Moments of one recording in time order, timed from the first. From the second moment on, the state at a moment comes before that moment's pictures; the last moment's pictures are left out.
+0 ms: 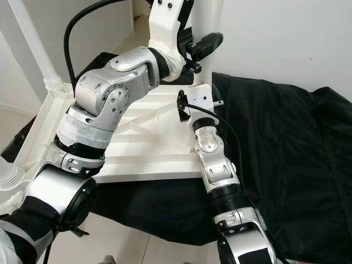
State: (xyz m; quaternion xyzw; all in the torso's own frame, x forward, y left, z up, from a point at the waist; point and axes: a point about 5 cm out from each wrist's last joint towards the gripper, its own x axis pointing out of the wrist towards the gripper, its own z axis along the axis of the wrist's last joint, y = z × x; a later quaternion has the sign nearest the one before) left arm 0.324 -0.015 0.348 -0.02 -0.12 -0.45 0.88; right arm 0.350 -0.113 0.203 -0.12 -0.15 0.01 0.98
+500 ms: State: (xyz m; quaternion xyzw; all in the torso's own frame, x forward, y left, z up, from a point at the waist) left arm 0.323 -0.014 0.350 -0.01 -0.12 -0.45 0.89; right arm 0.353 -0.116 0.204 -0.11 -0.16 -0.01 0.98
